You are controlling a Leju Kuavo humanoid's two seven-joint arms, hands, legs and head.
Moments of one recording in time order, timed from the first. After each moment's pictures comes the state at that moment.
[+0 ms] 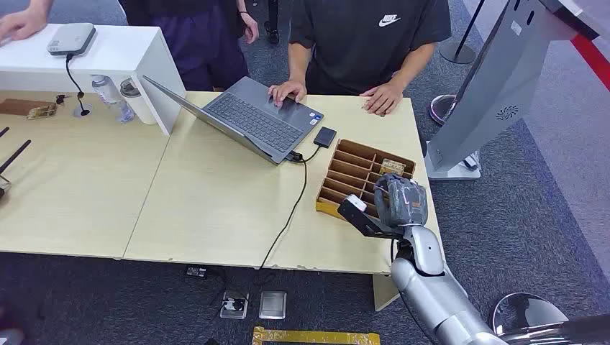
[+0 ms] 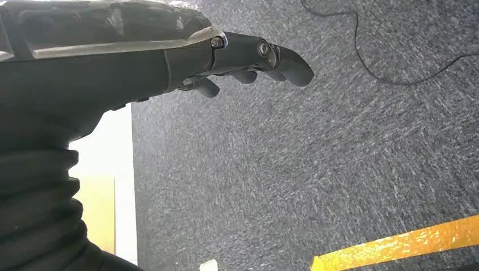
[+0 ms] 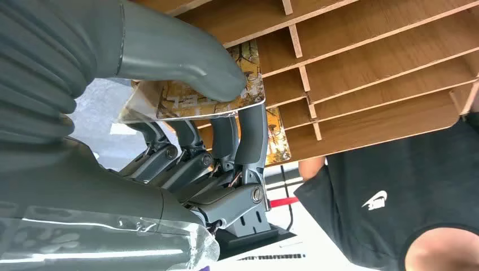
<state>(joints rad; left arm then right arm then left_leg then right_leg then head) -0.14 0.09 -1.35 -0.20 0.63 0.47 0.29 -0.52 -0.04 0.54 -0.67 0.93 -0.63 0.04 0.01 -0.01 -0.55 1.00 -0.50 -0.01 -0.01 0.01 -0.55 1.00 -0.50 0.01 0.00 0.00</state>
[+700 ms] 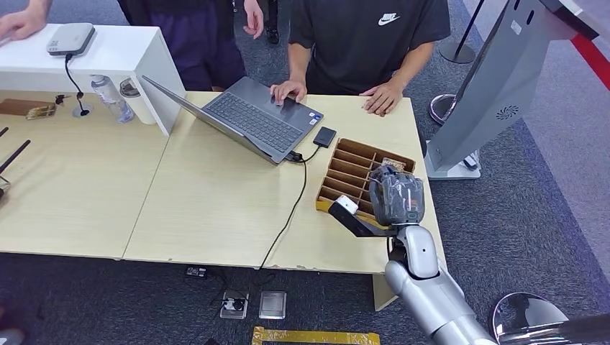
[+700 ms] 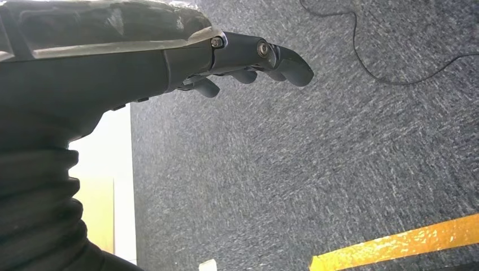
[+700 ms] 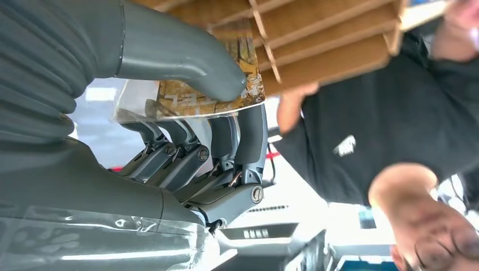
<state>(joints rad) -0.14 0.09 -1.35 -0.20 0.63 0.47 0.28 -0.49 -0.03 0.54 -0.81 1.09 -0.69 0.10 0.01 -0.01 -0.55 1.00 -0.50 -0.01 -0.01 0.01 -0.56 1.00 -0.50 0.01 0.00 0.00</state>
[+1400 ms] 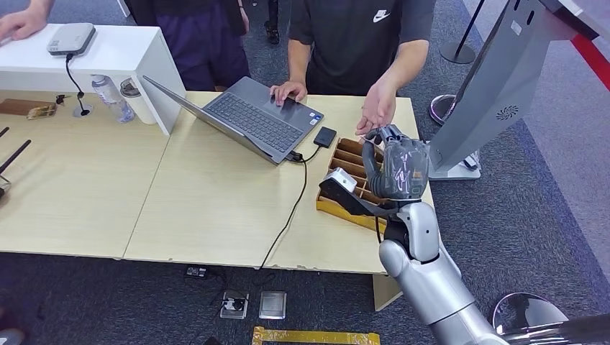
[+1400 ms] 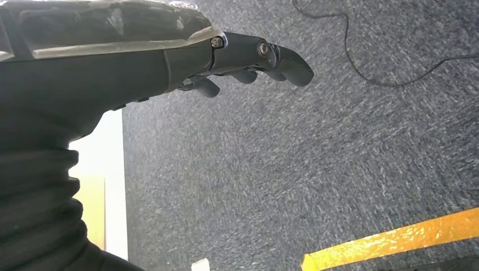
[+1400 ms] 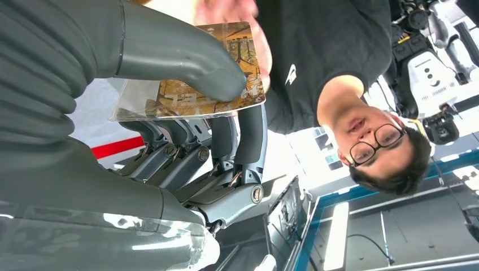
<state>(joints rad) -0.14 0.09 -1.35 -0.20 0.64 0.48 0.25 -0.53 -0.01 0.54 -1.05 1.05 -0.69 0.07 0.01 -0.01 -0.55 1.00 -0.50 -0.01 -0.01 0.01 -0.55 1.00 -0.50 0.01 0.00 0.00</state>
